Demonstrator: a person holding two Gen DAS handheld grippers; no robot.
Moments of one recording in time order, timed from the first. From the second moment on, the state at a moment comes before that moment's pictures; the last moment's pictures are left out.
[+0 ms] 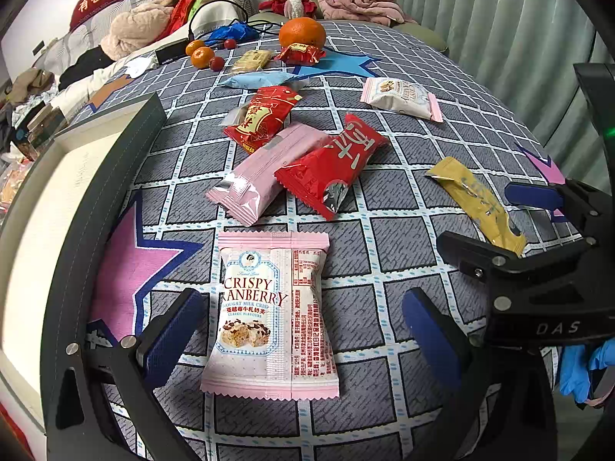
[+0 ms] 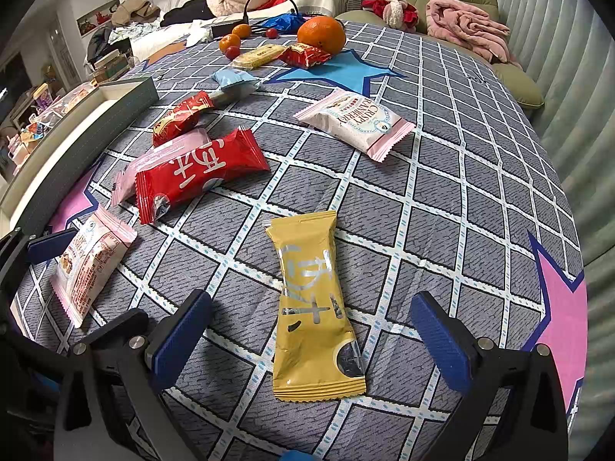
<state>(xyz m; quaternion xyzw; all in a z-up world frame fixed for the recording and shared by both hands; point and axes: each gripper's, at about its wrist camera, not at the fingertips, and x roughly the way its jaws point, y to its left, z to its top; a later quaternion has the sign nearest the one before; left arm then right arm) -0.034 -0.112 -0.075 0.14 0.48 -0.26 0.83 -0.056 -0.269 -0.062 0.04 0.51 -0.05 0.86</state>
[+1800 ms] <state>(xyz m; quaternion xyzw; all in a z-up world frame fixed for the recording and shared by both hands) -0.029 -0.072 -0.032 0.09 0.49 -0.29 0.82 -0.073 -0.275 -0.048 0.14 0.57 -0.02 0.81</state>
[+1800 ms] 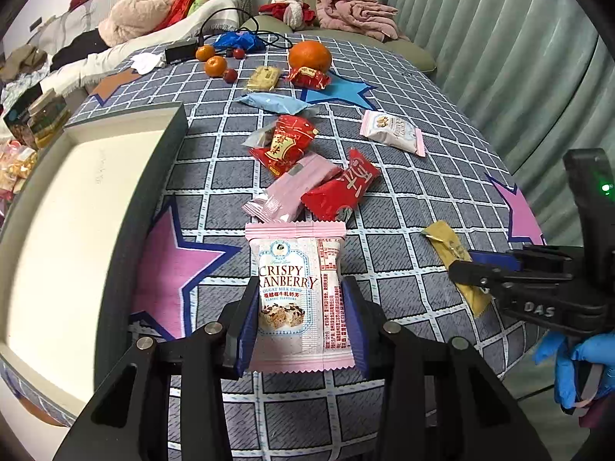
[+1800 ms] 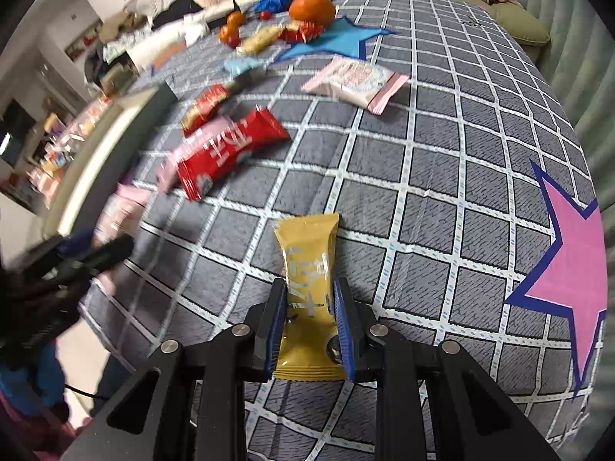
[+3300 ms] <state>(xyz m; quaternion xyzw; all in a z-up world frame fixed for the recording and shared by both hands) 0.114 0.105 -0.038 0.01 0.49 -0.12 0.86 0.131 -0.065 0.017 0.14 0.52 0.15 0.83</state>
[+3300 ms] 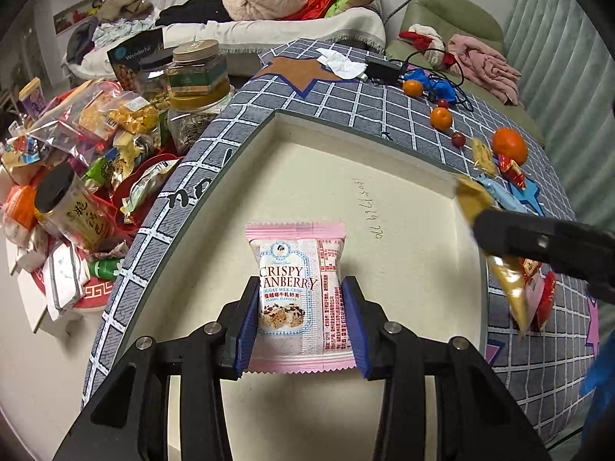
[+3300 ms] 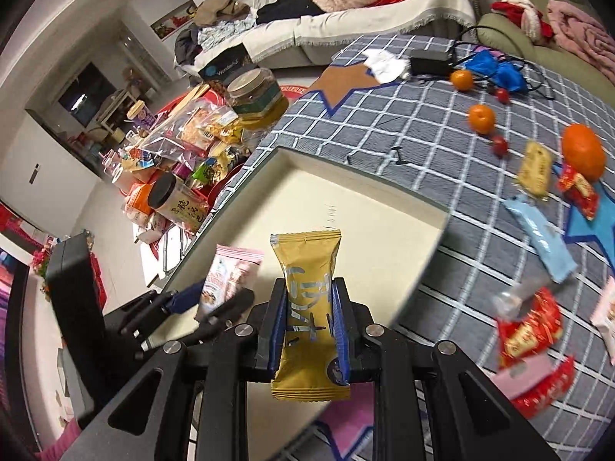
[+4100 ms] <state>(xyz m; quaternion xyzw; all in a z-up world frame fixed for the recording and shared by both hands) 0.060 0.000 0.001 0.10 0.45 -0.21 0.86 0.044 -0.234 -0.019 0.17 0.55 -0.07 0.82</state>
